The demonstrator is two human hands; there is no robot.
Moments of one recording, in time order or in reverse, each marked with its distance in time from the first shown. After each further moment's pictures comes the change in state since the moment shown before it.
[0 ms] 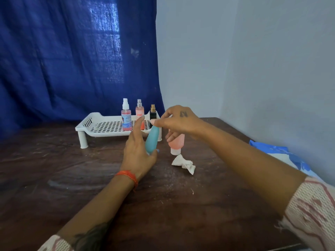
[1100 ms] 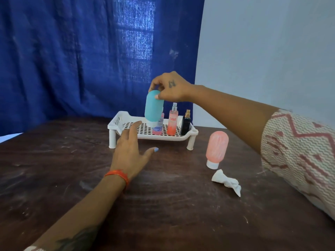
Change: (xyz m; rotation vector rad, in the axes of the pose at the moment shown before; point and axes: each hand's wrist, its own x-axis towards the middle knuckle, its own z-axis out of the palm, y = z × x) left_hand 0.016 -0.083 -0.068 0.143 0.088 -0.137; right_hand 0.150 -0.082 0.050 -0.603 -0.036 -0.546
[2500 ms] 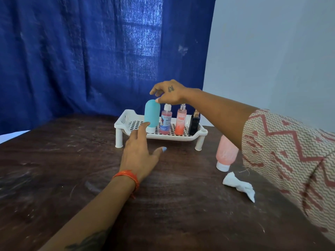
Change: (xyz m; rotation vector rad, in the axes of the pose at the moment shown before) left_hand 0.003 0.000 0.004 -0.017 -0.042 -0.053; right_hand 0.036 0.014 0.036 -0.007 -0.146 0.082
